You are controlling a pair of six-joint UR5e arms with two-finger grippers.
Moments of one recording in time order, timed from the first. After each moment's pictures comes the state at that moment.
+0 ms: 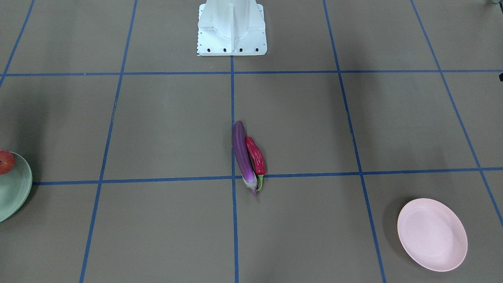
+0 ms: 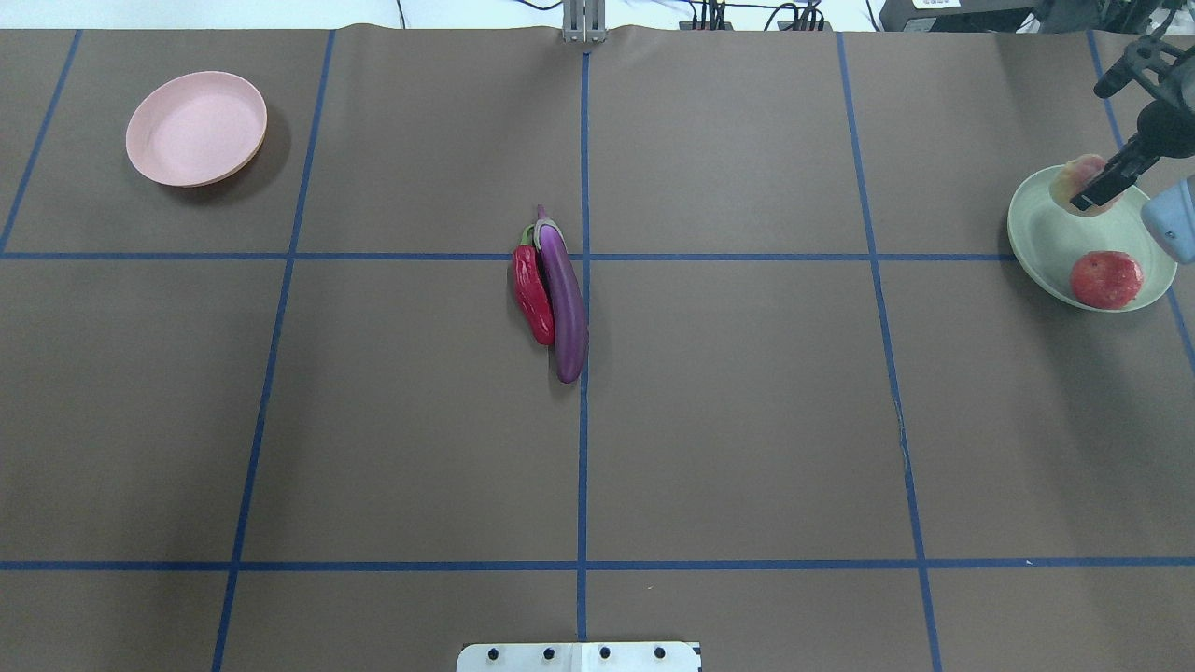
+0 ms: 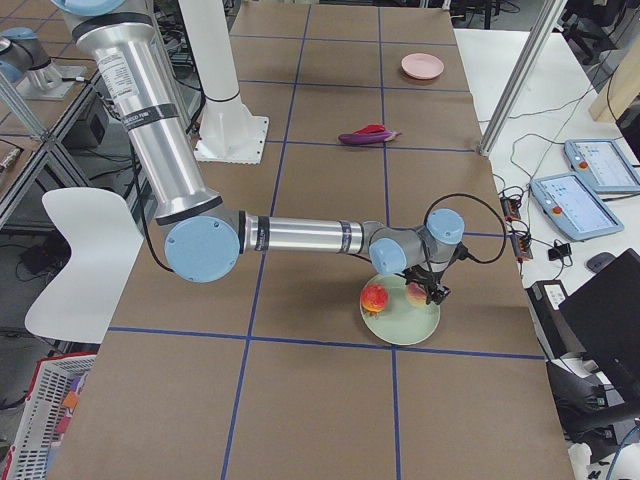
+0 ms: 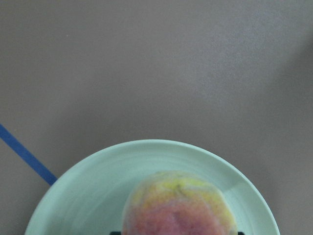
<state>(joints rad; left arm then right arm) -1.54 -1.41 -1.80 -1.53 -2.41 0.15 1.28 -1.21 1.14 -1.16 2.29 -0.26</state>
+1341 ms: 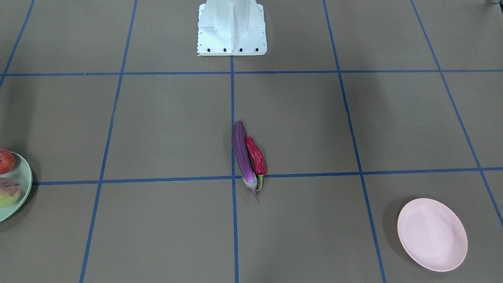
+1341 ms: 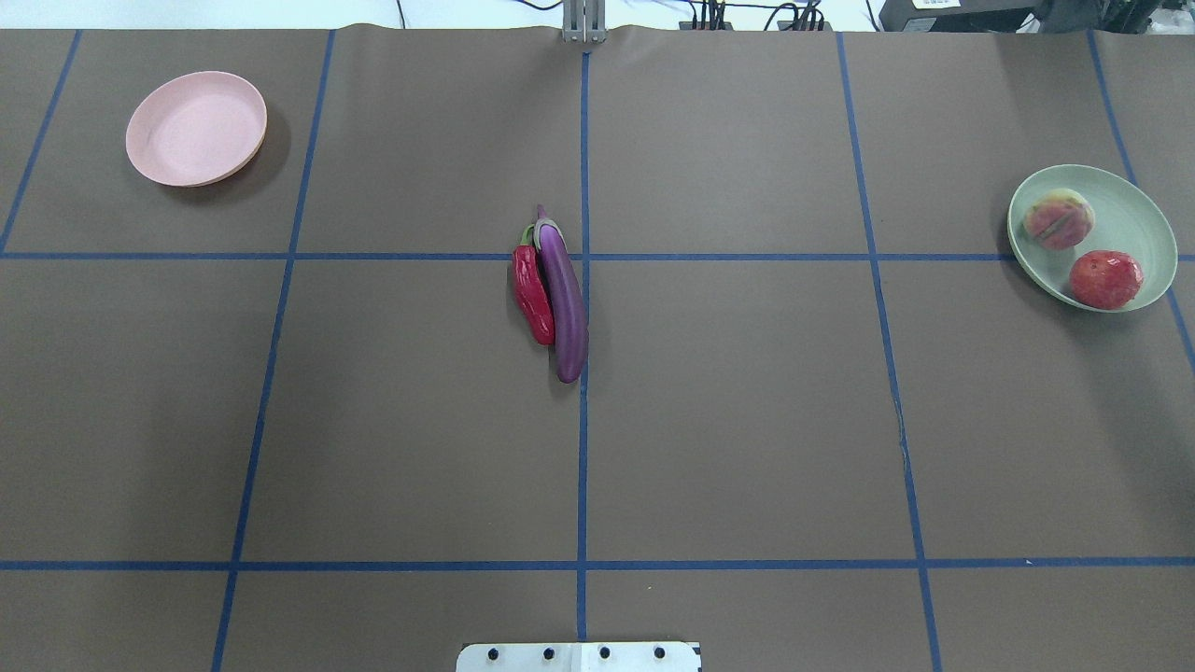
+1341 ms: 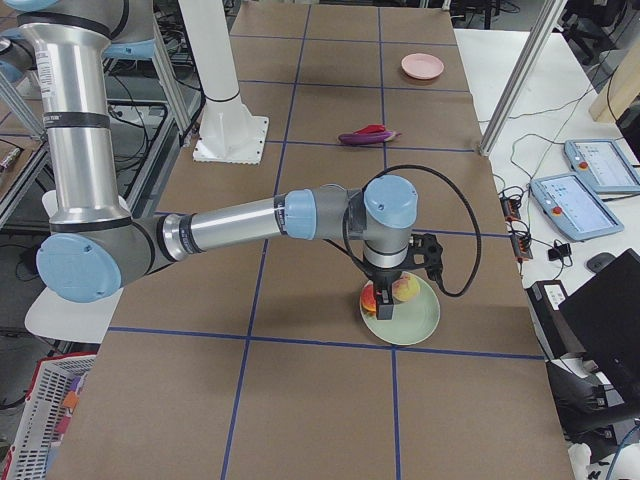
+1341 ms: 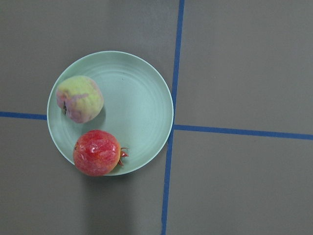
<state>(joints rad) -1.46 -1.62 -1.80 -1.73 -2.41 -0.19 1.66 -1.55 1.81 -1.83 2.32 -0.11</state>
